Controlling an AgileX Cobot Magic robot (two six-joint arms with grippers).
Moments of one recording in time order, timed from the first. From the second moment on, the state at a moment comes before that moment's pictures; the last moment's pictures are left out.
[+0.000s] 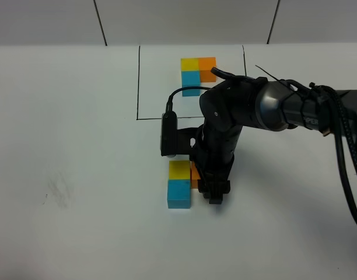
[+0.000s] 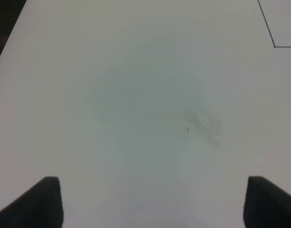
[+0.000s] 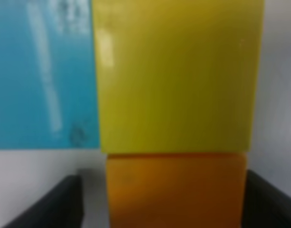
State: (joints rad) left arm 0.04 -0.01 -0.51 0.03 1.06 0.00; right arm 0.65 2.11 -1.39 0.05 0.81 -0.85
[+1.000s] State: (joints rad) left arm 0.04 -0.01 -0.51 0.03 1.06 0.00; right arm -0.32 0.97 -1.01 -0.20 0.94 -0.41
